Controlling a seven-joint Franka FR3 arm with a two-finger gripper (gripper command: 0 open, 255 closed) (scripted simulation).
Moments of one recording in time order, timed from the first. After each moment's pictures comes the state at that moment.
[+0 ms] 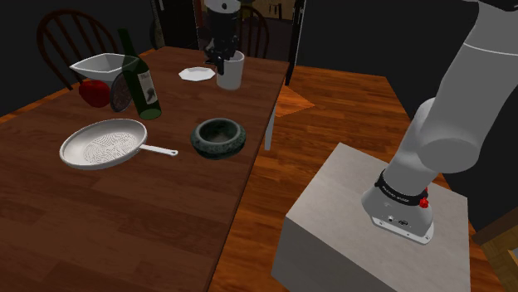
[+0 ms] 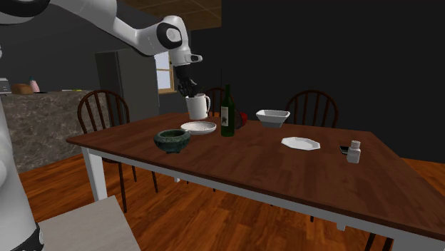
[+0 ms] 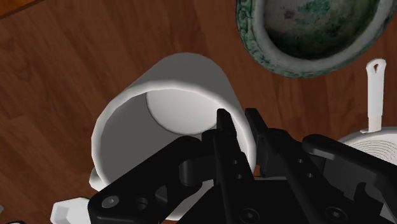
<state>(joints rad) 0.14 0.05 0.17 -1.78 -0.12 1.96 0.26</state>
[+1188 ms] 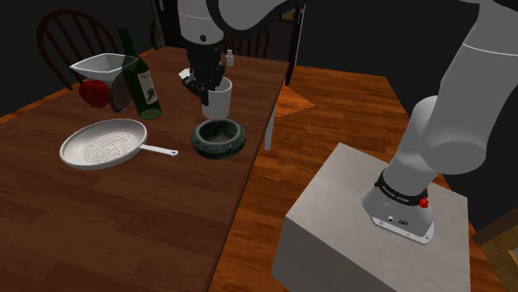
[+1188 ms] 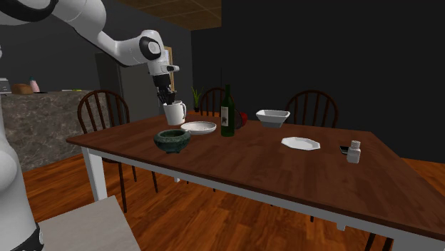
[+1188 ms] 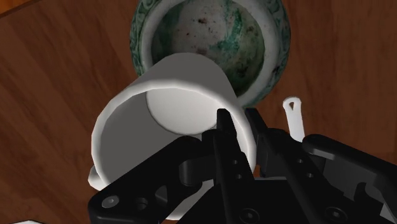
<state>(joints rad) 0.25 0.06 0.28 -1.86 -0.16 2.02 0.51</state>
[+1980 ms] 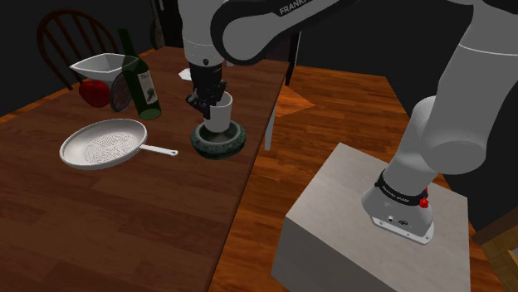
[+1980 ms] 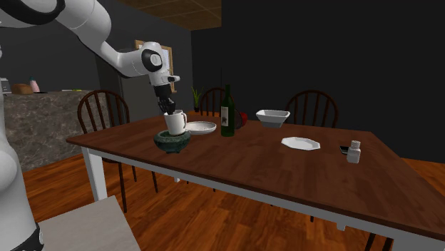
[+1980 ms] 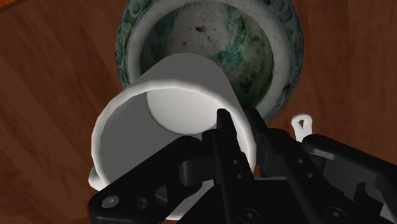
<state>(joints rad) 0.25 0.09 0.28 -1.94 -0.18 2.13 0.53</state>
